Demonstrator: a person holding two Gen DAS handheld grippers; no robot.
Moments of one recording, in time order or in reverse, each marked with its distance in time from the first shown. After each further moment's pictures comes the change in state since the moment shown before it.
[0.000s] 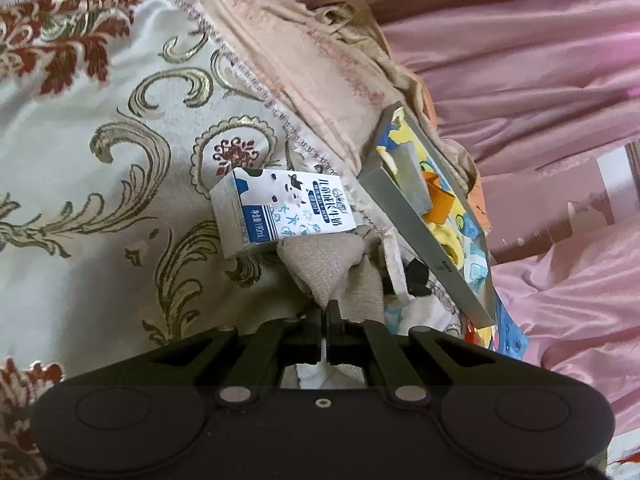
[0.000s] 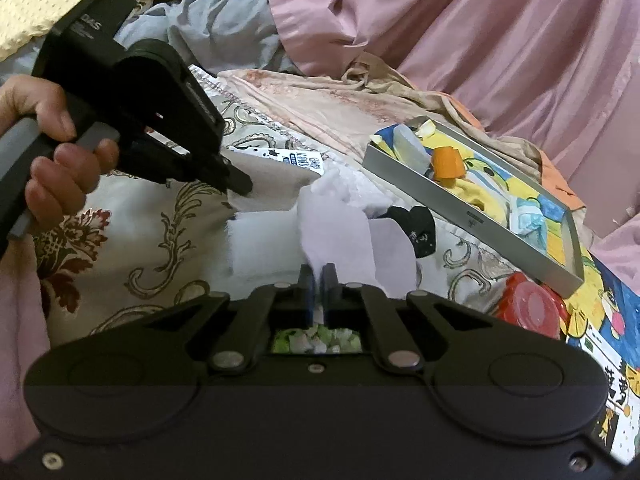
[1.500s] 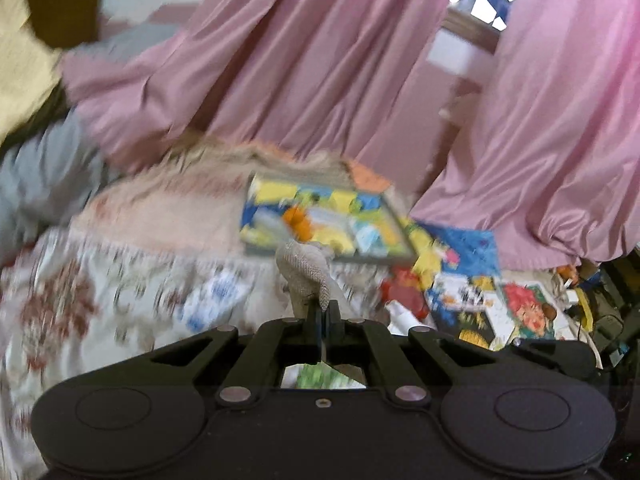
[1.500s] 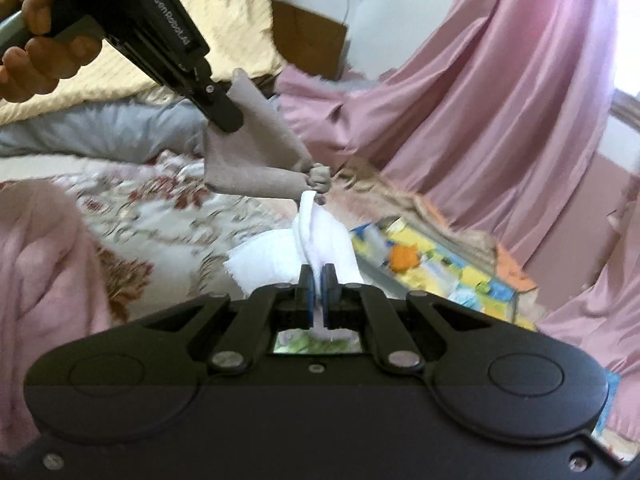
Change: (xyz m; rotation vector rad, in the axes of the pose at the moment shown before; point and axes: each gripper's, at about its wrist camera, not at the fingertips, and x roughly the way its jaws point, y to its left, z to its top) left arm -0.172 -0.177 -0.039 0.714 -0.100 0.017; right arm -0.141 -0.024 0.016 -0.085 -0.270 -0.037
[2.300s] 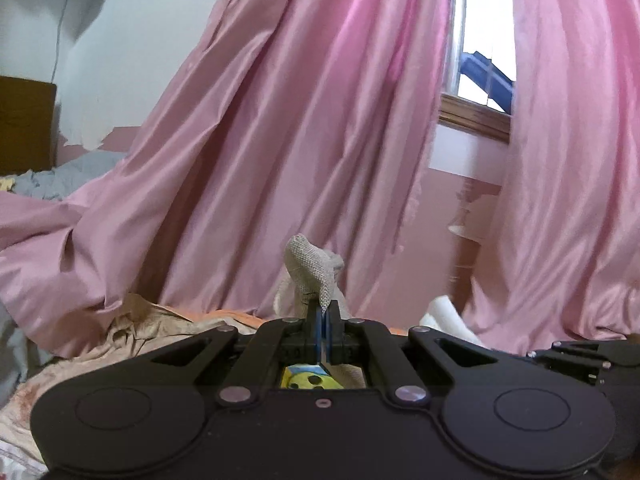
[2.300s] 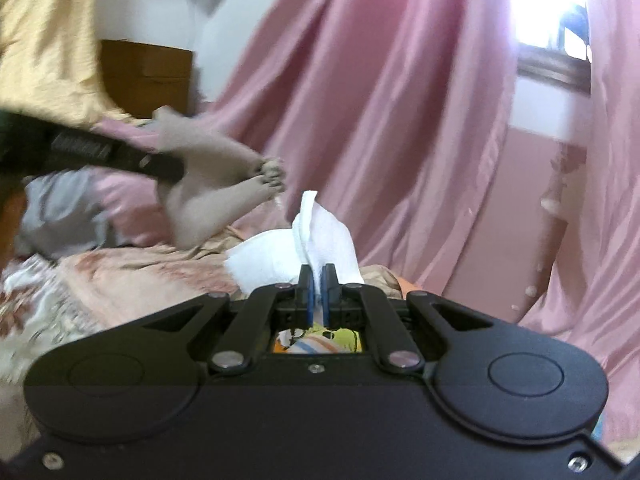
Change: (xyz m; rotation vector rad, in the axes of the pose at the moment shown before) left arm 0.192 0.007 0.116 0.106 -0.393 -0.007; right arm 0.200 -0.165 0.041 0.310 -0.042 -0.283
